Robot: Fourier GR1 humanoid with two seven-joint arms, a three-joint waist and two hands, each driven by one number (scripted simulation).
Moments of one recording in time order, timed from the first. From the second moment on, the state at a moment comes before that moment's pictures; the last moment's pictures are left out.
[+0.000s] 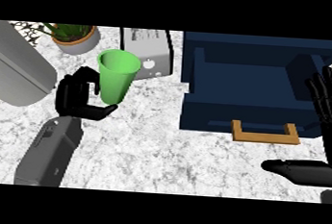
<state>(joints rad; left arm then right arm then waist) -0.54 0.12 0.26 -0.71 0.18 -0.31 -0.85 -0.08 -0.16 -0.15 -1.92 -0.03 0.18 -0.02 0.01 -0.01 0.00</state>
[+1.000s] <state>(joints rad) -0.95 0.00 0.00 -0.96 0.16 0.10 -0.36 -0.02 -0.16 -0.16 -1.93 -0.03 0.20 -0.06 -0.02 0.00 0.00</state>
